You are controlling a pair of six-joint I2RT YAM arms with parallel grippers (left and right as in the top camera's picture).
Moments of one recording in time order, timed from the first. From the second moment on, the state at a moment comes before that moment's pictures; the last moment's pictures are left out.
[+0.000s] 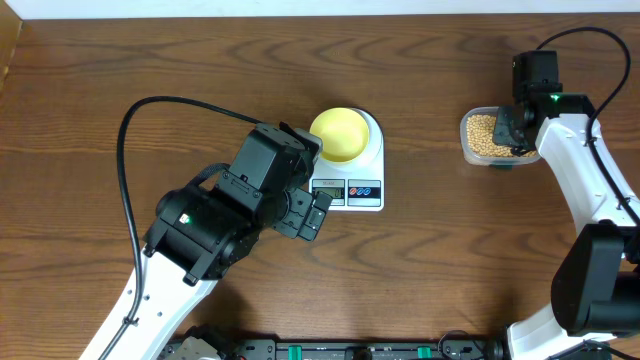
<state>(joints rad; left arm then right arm) -0.60 1.20 1.37 -1.19 -0.06 -0.09 -0.01 1.76 1.34 -0.79 0.30 0.22</state>
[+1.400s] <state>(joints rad) -0.60 1.07 1.37 -1.13 -0.02 -0.09 -0.14 1.76 1.33 -0.84 -0.15 0.14</state>
